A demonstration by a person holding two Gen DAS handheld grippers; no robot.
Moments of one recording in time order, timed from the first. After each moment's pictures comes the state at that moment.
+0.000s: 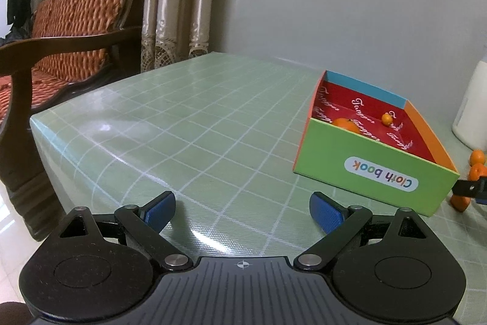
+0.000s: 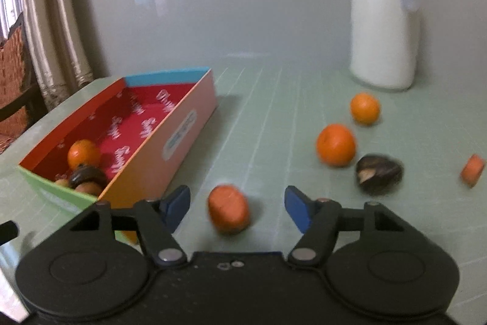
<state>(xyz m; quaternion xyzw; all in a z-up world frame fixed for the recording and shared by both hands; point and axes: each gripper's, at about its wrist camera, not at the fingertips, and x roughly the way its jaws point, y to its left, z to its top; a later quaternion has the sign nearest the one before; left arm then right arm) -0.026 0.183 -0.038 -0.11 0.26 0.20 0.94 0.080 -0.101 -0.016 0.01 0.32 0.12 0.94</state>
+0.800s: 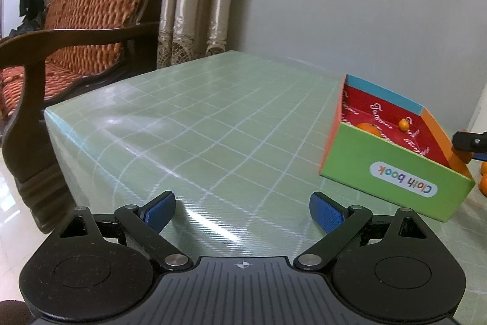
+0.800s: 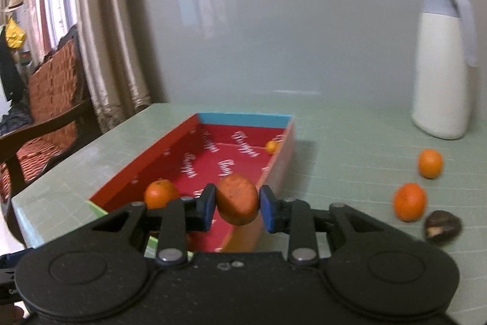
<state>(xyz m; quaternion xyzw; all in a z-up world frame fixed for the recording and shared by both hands) -0.034 0.205 -0.042 -0.12 0.26 0.22 0.93 0.079 -0.049 0.023 0.01 0.26 0.22 0.94</state>
